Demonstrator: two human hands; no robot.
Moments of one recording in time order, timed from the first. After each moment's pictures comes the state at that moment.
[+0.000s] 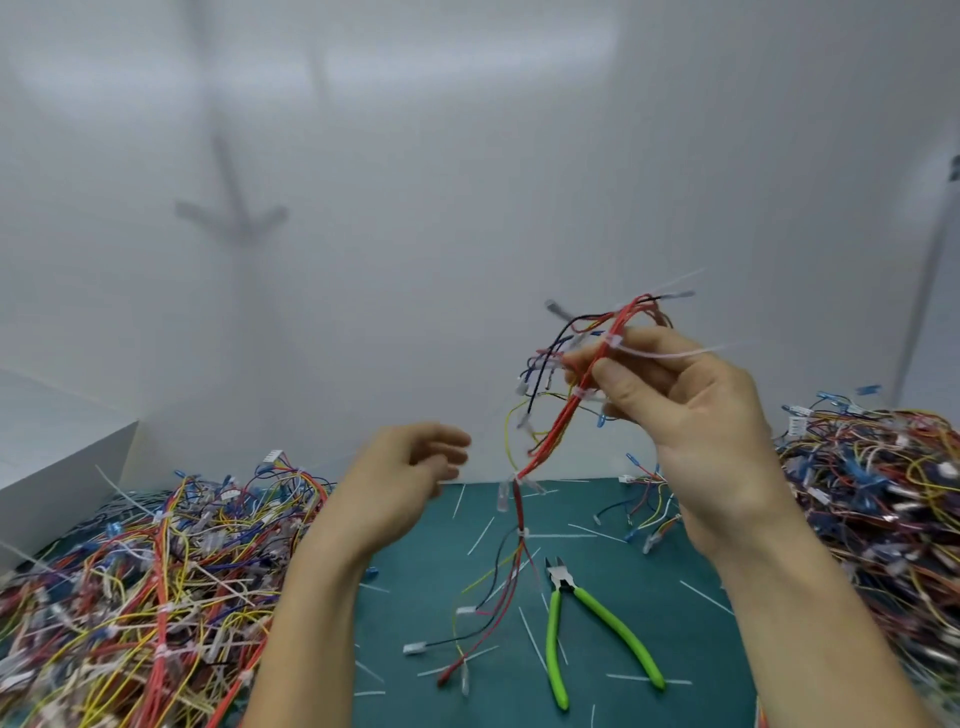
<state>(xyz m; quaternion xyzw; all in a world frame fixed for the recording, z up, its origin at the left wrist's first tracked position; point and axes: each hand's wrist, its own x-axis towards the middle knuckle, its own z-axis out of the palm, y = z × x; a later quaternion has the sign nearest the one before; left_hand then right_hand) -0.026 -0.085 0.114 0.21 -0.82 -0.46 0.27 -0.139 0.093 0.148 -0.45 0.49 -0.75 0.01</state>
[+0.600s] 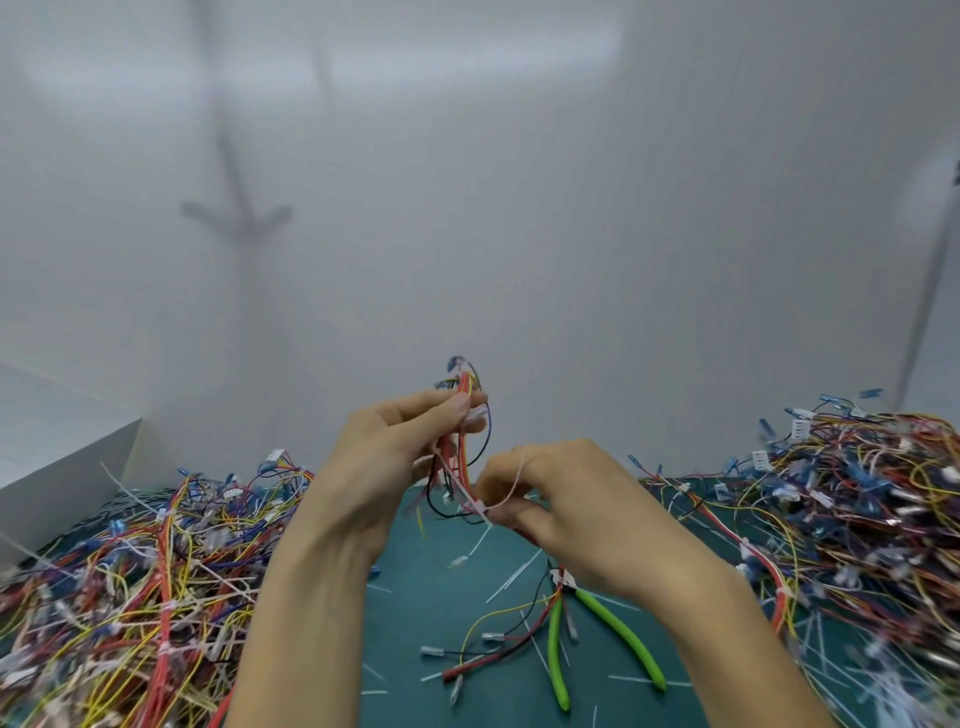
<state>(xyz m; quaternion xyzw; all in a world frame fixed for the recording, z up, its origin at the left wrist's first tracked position) -0.018 -0.072 0.133 0.15 -0.67 -0.65 0.33 -0.116 0.067 0.126 -0.60 0.75 -0.29 -0.05</state>
